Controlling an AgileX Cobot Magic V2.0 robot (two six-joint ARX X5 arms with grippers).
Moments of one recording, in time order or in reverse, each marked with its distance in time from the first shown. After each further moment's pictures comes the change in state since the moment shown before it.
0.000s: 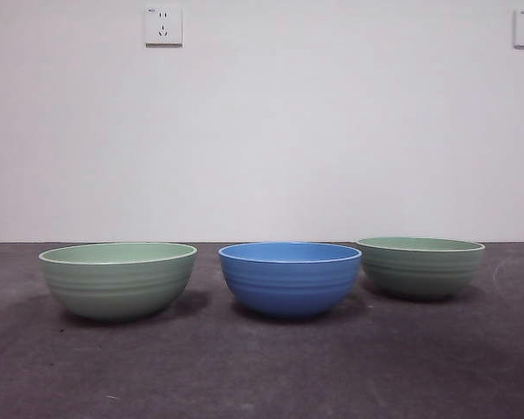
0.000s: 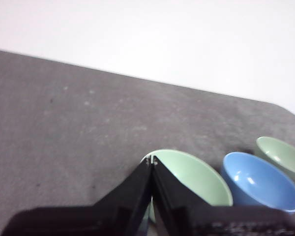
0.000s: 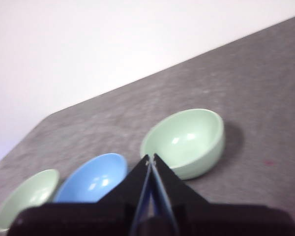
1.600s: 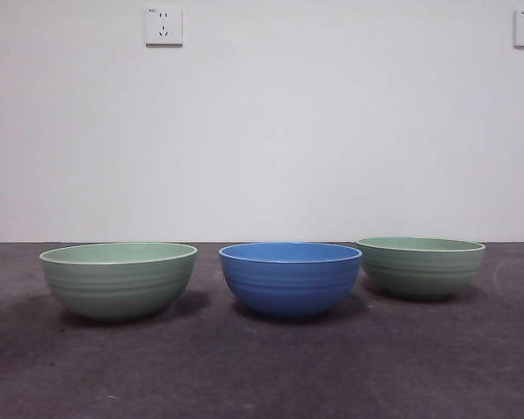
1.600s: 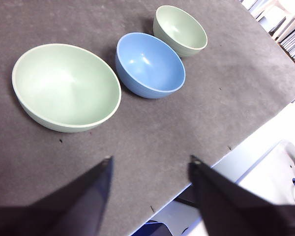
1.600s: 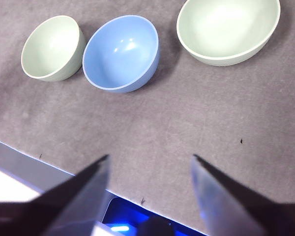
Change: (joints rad) left arm -0.088 0.568 0.552 -0.678 0.334 0.342; right arm 0.079 0.636 0.727 -0.854 -0.126 -0.391
